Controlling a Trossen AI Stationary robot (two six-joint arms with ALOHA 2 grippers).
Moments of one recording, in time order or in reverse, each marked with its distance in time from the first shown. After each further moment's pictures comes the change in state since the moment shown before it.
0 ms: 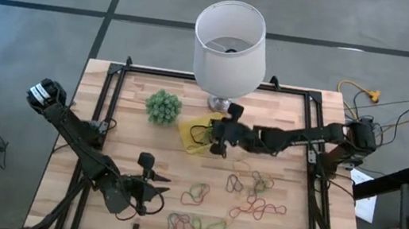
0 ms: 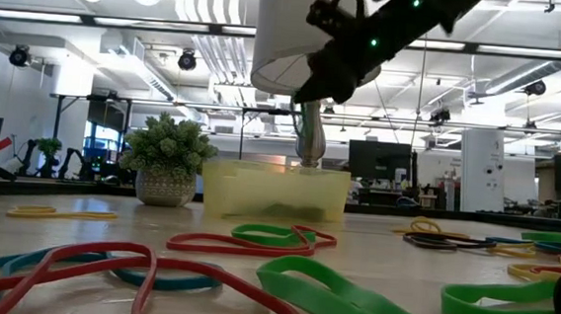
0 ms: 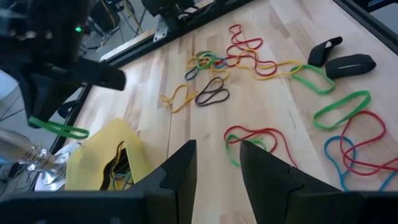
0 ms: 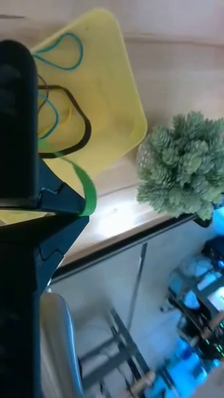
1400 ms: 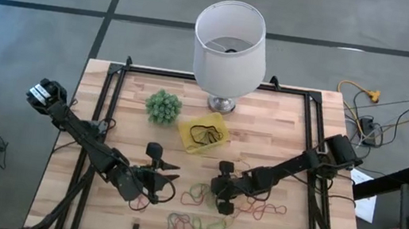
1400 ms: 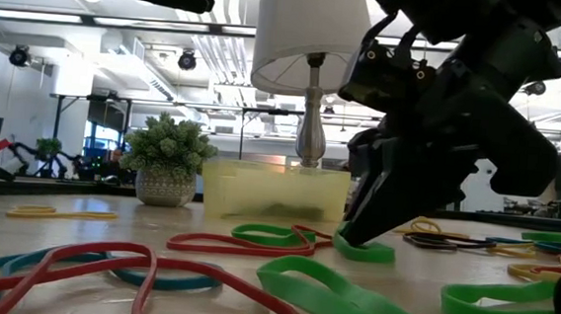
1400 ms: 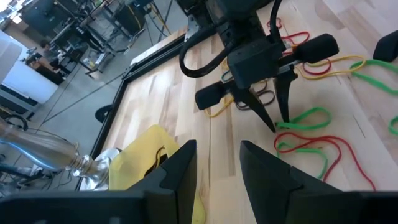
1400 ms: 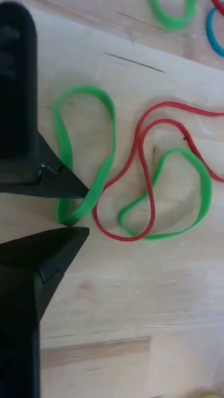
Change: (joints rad) left arm 0.132 0.000 0.000 0.078 -0.007 0.180; right arm 0.352 0.248 -0.100 -0.042 -0.356 0.465
